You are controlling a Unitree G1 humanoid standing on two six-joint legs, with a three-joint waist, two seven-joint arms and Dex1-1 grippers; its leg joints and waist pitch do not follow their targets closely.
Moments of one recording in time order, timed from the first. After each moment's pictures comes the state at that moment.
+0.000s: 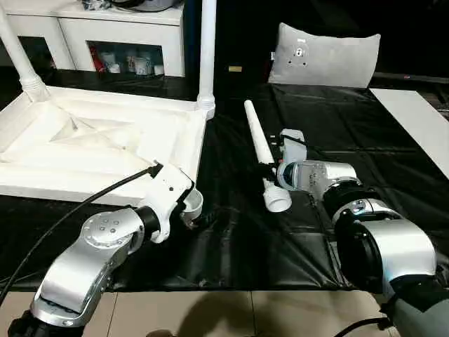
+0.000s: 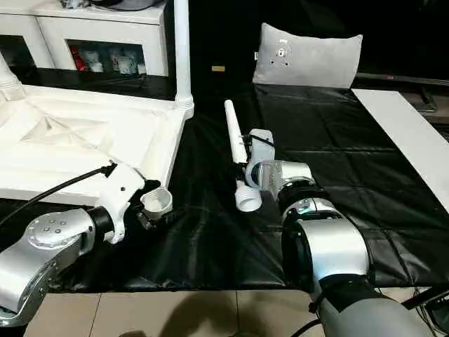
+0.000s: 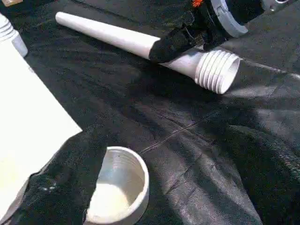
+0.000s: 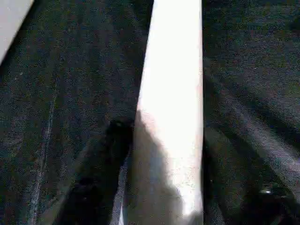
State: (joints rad) left arm -0.17 0.45 -0.17 -0.42 -0.20 0.77 -0.55; right arm -1.05 -0.12 -0.17 1.28 0.15 0.52 0.22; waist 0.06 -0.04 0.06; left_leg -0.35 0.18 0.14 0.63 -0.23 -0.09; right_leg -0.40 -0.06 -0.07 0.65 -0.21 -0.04
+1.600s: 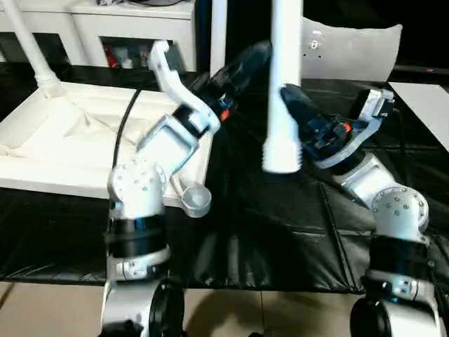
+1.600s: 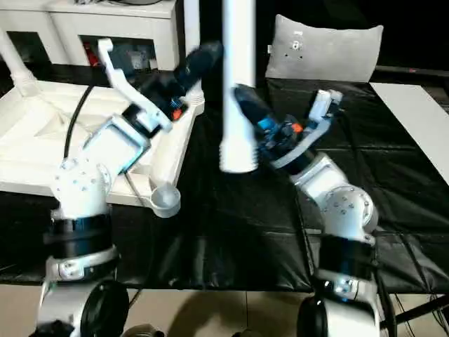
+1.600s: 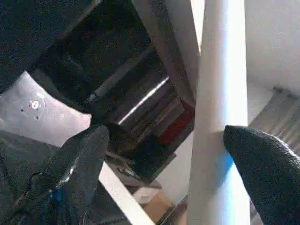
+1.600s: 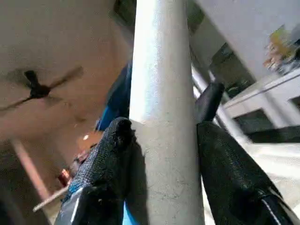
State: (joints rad) left arm -0.75 -0.12 0.33 0.00 -0.85 0.75 -0.29; right arm -0.54 -0.09 -0.33 0.07 0.93 0.81 0.84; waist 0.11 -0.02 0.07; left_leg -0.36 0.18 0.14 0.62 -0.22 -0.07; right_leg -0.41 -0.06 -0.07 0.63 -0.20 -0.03
